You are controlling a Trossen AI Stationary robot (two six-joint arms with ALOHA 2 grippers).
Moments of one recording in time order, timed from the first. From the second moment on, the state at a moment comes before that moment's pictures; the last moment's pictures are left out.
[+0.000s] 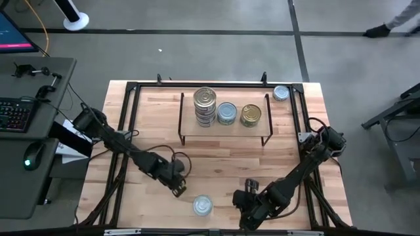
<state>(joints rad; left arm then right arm) -0.53 1.62 0.85 -0.40 0.00 -1.32 0.75 1.89 1.50 -0.76 0.26 0.94</state>
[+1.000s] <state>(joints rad) -0.59 1.44 0.76 -1.04 -0.14 -1.21 0.67 1.89 1.51 -0.72 0.28 0.85</state>
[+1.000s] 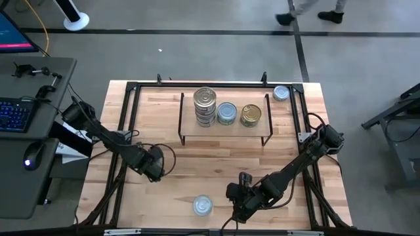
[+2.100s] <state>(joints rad) -0.45 1.96 1.28 -0.27 -0.26 -0.44 0.84 1.79 1.44 -0.89 0.45 1.37</state>
